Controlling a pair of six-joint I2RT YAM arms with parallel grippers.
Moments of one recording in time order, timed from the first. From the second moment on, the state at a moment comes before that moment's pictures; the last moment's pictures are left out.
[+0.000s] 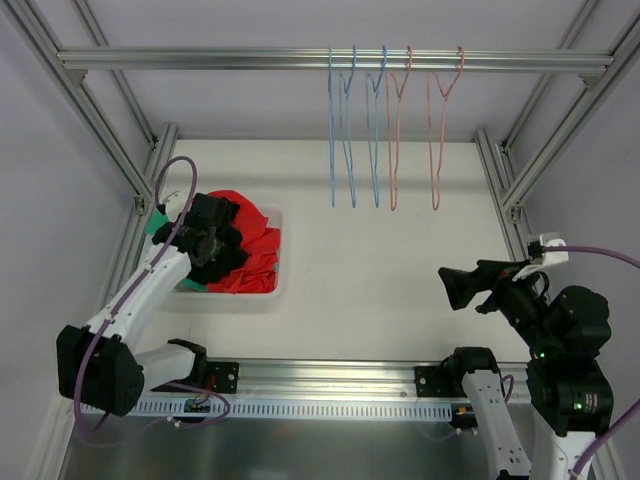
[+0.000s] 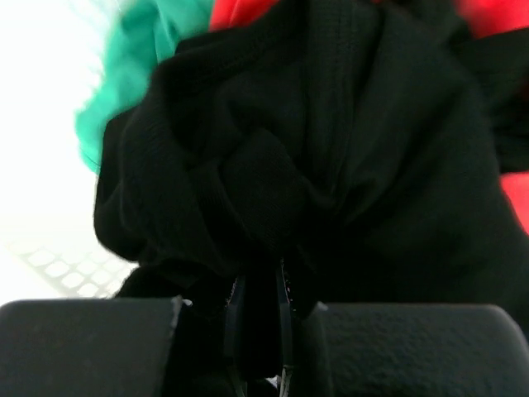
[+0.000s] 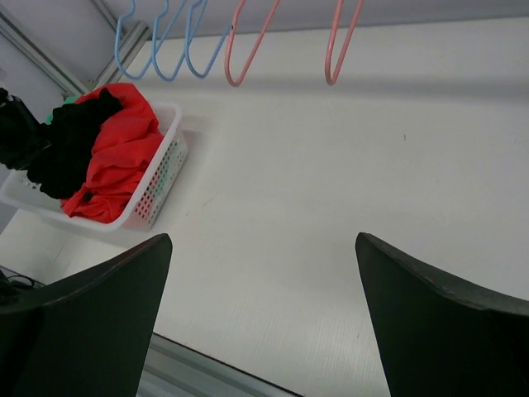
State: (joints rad) left arm -0.30 1.12 0.95 -0.86 -0.55 -0.86; right arm 0.02 0.38 1.17 -0.96 -0.37 0.22
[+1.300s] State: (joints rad) left arm -0.25 0.33 1.01 -1.10 -0.21 -0.35; right arm 0.27 0.31 1.11 -1.15 0.13 0.10
